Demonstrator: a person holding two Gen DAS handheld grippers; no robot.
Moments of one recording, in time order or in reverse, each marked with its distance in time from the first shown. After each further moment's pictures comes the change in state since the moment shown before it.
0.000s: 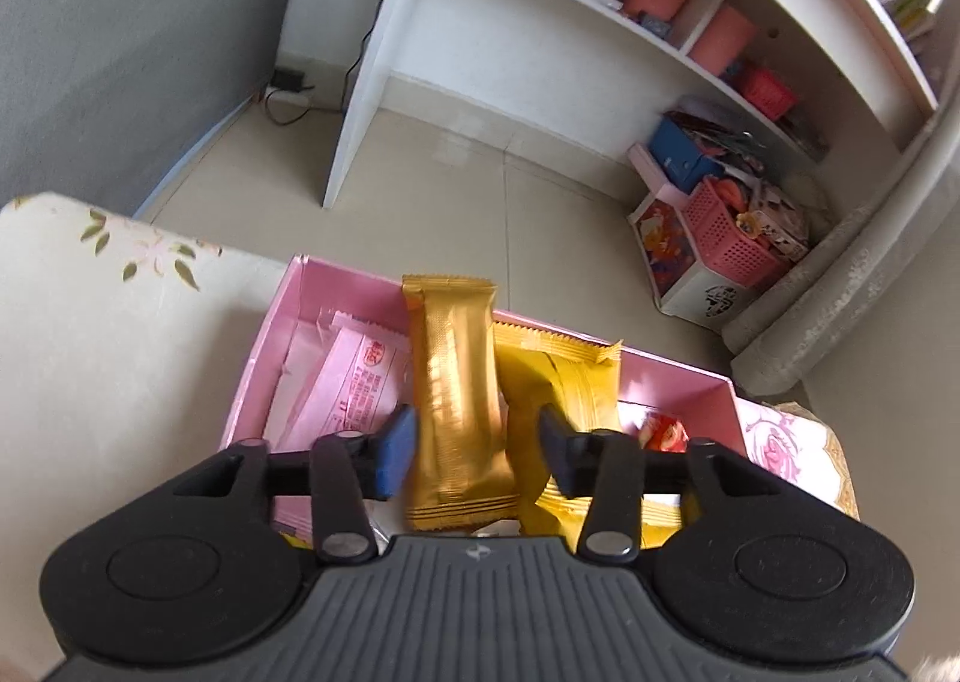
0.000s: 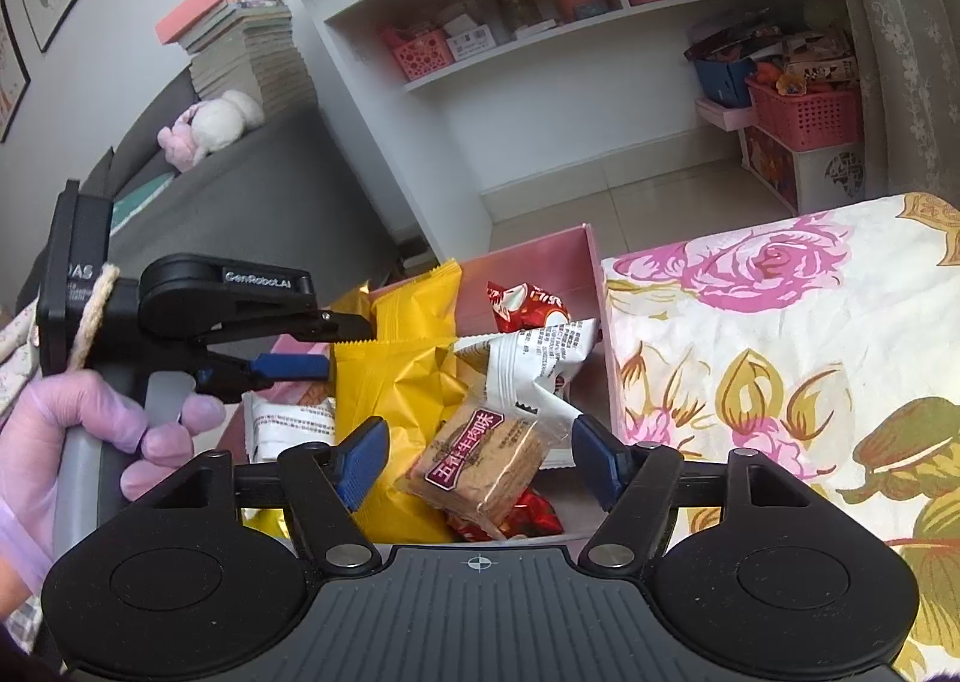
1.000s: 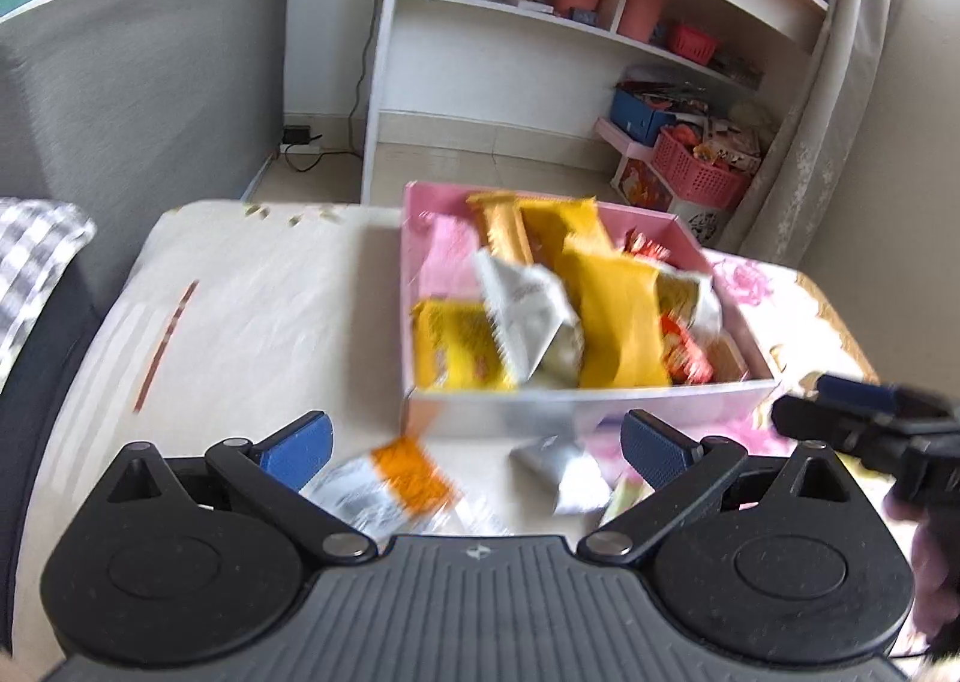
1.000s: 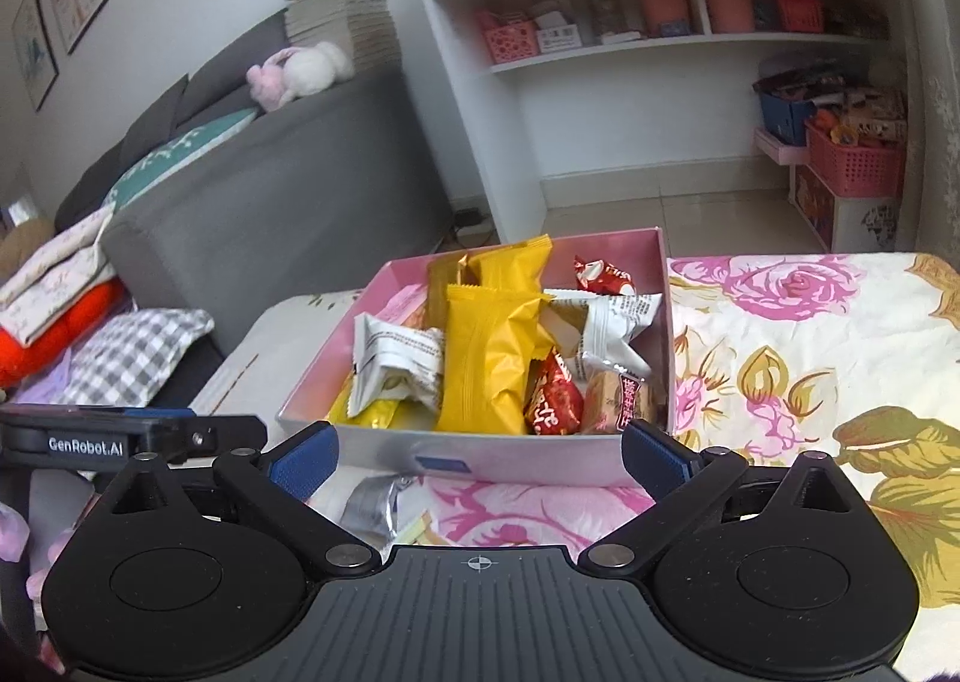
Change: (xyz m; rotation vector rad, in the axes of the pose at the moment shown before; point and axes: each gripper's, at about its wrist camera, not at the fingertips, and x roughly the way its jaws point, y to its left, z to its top) left arm -0.117 0.028 -0.091 0.228 -0.048 0.062; right arm -0.063 0.045 -0.022 -0.202 0.050 0.040
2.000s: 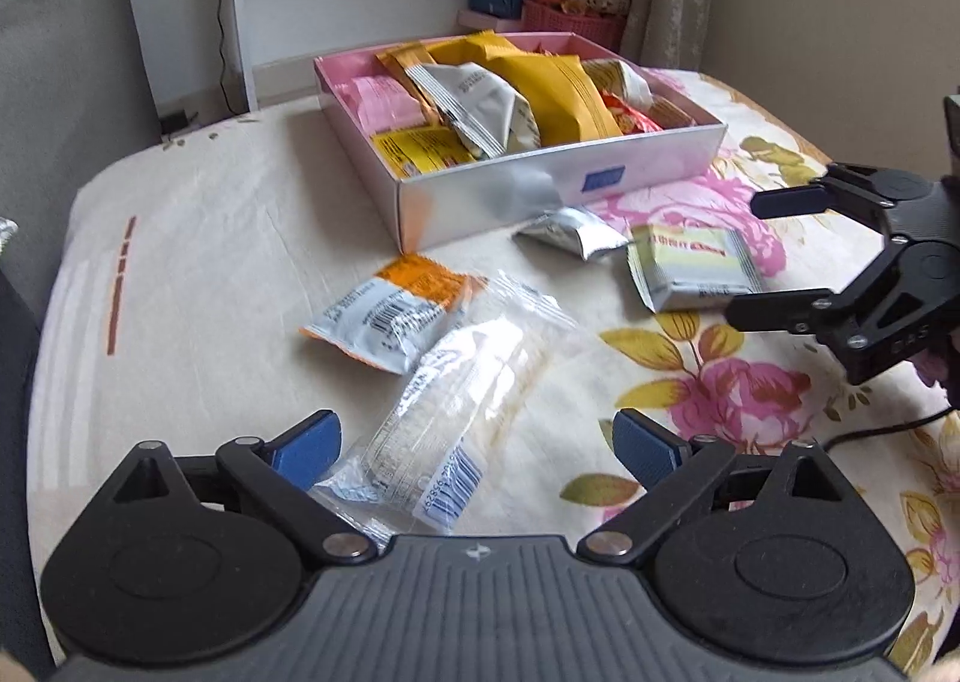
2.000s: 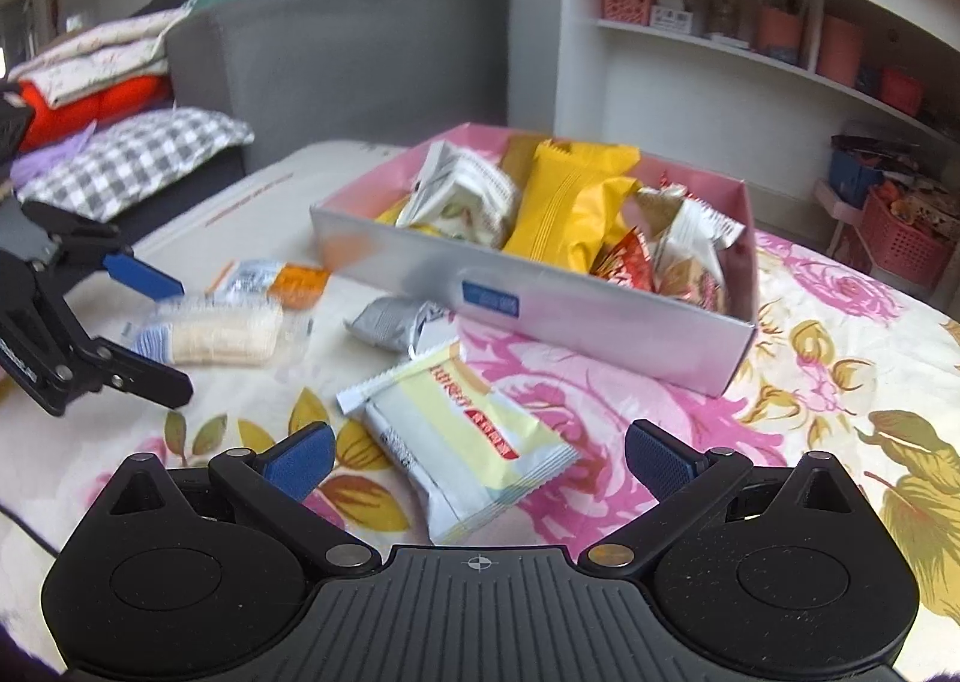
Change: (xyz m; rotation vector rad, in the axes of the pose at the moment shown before) left arm 0.002 0.035 -0.064 0.360 0.157 -0.174; right arm 0.026 0.035 -0.073 -0.348 0.105 -0.030
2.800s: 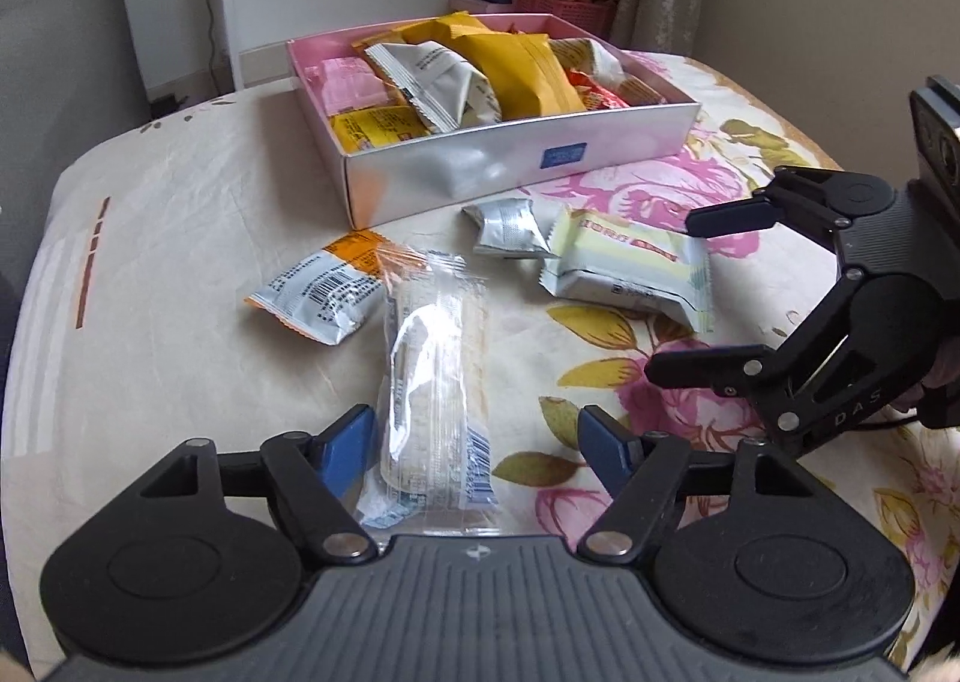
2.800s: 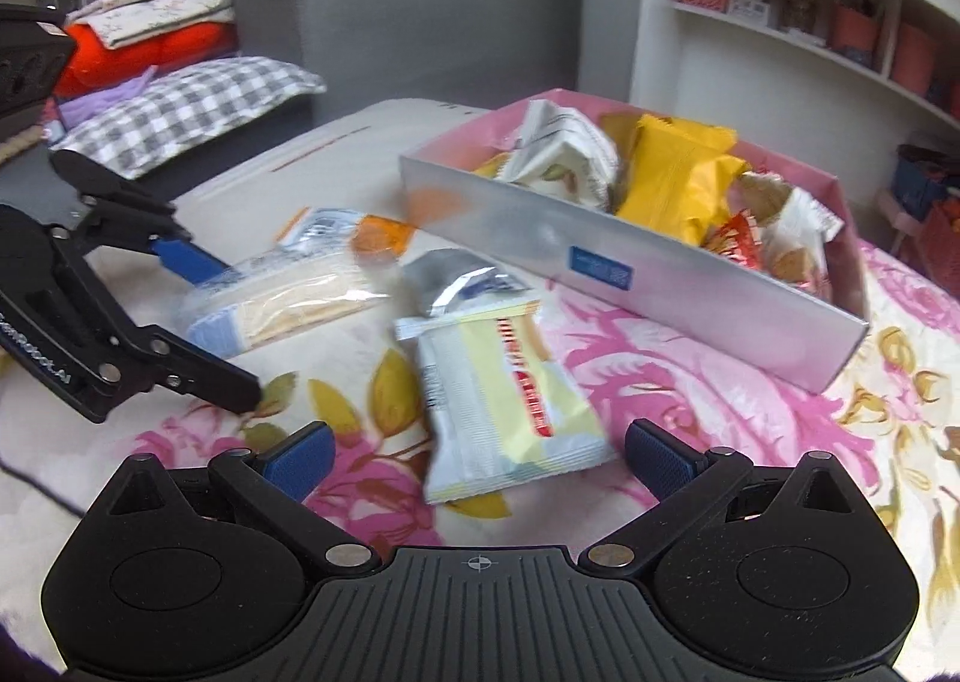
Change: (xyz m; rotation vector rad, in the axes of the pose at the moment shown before) left arm 0.002 -0.021 -0.001 -0.027 0.023 0.006; right arm 0.015 0.026 -0.005 -0.071 0.038 0.069
